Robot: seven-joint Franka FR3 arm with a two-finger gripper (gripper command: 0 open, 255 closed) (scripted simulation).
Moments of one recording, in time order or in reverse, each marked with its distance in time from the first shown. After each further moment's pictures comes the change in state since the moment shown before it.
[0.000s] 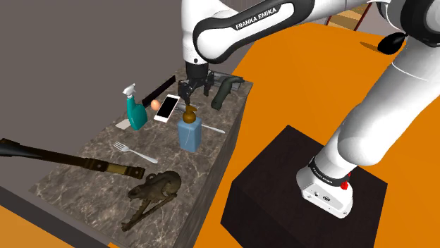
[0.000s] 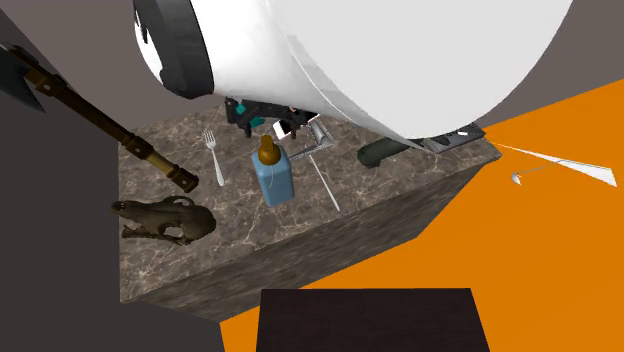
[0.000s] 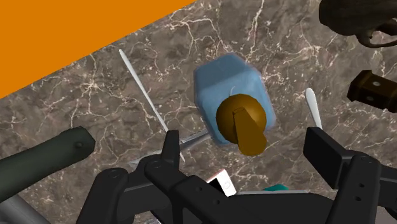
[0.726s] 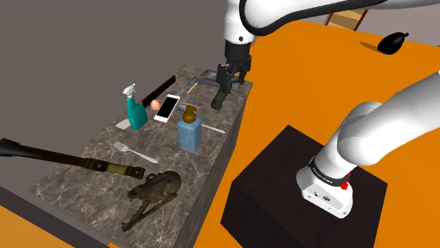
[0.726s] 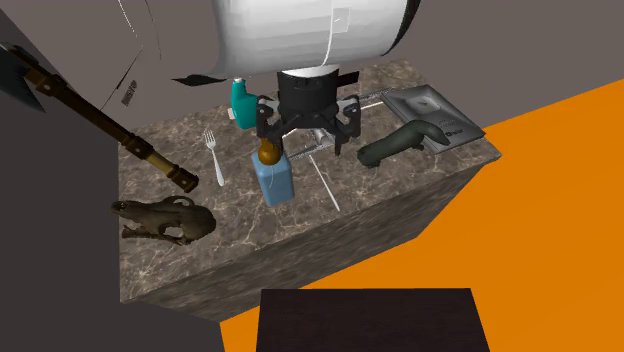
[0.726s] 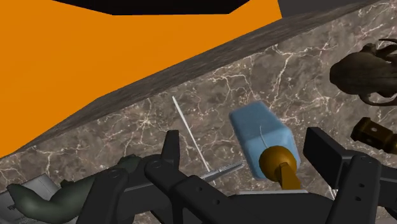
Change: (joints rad) arm -0.018 -0.406 -0.100 -0.214 0.107 -0.231 -0.200
